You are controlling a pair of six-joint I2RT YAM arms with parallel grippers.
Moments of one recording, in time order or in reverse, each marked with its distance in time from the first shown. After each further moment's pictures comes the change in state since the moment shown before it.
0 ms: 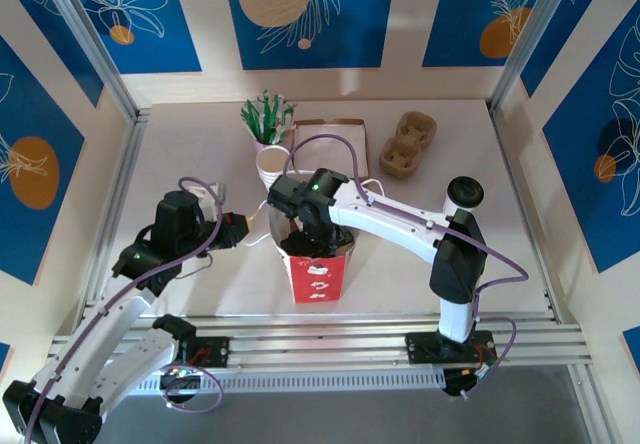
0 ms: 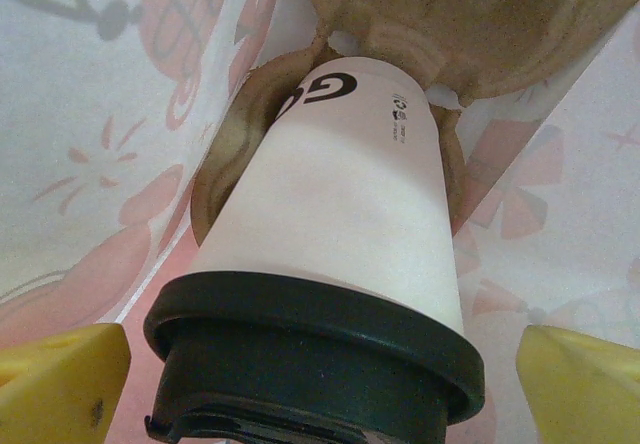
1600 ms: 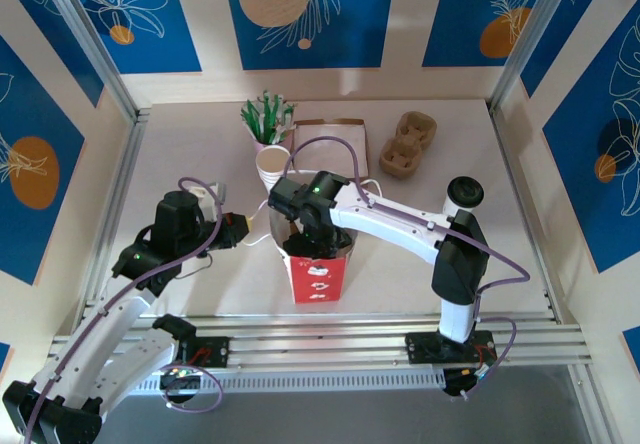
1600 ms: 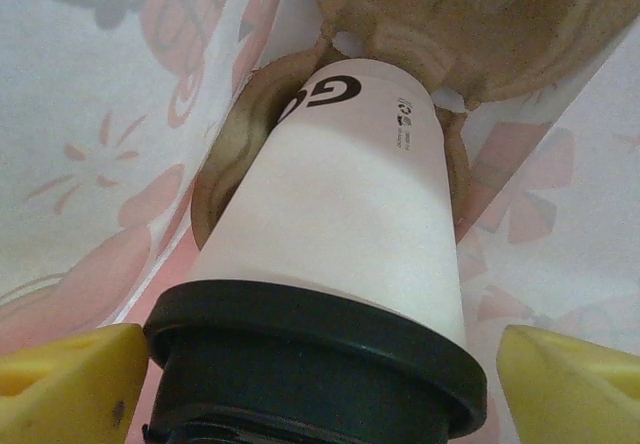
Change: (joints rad) left arm -0.001 -0.002 0.000 0.000 0.000 0.000; right arm 0.002 -0.014 -0.032 0.029 -0.002 0.000
